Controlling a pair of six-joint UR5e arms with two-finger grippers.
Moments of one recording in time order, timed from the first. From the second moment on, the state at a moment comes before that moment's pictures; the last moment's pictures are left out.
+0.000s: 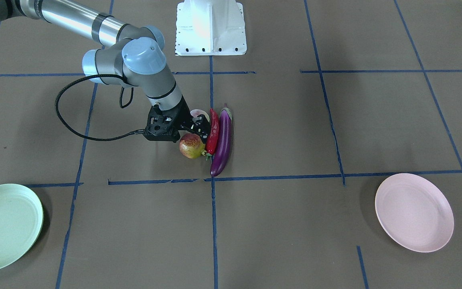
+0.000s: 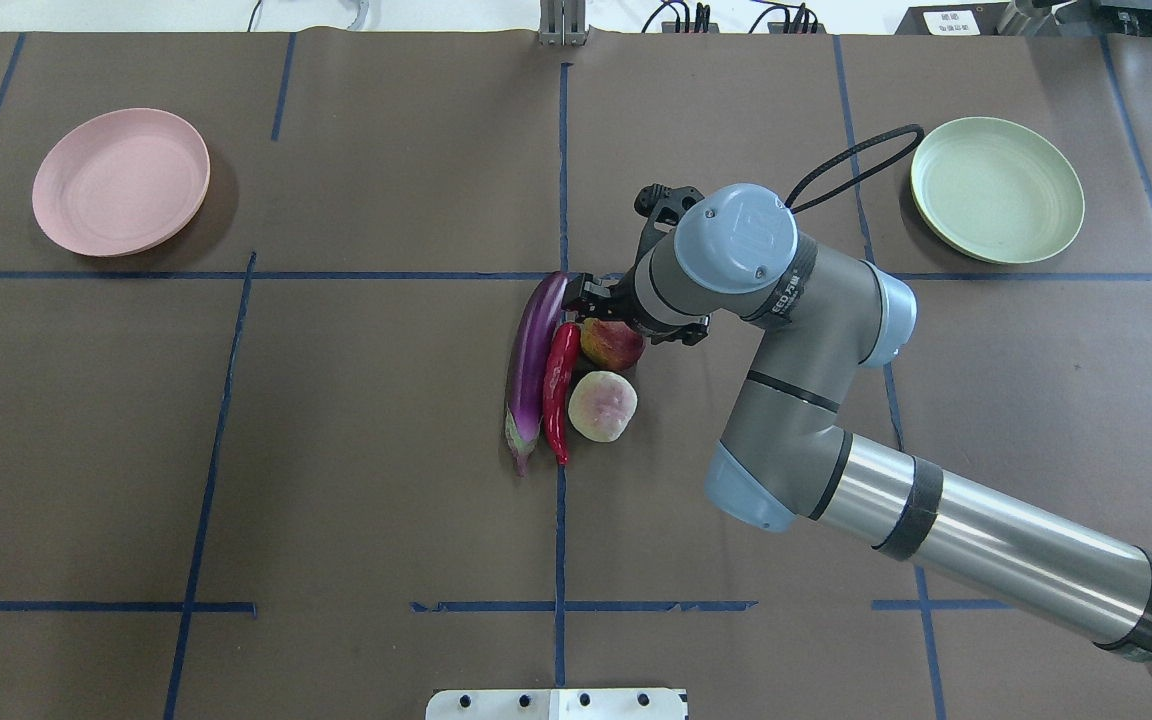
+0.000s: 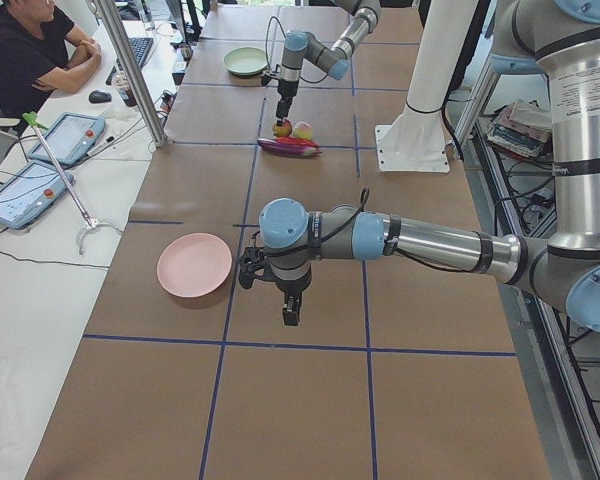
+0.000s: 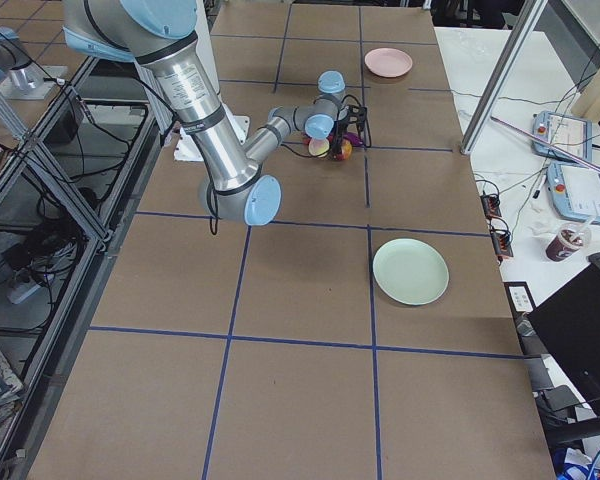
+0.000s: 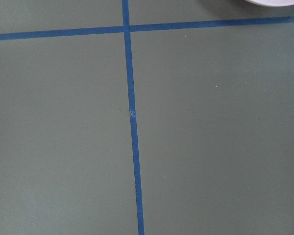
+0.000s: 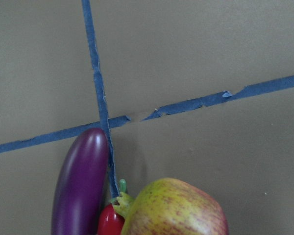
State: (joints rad) left arm -1.53 -1.39 -1.92 -1.39 -2.39 0.06; right arm 0.57 -0.90 1.50 -1.18 1.85 1.46
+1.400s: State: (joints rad) left arm -1.37 -1.56 -1.92 -1.44 -2.53 -0.07; right arm 0.81 -0.98 1.57 -1.31 2.01 1.27
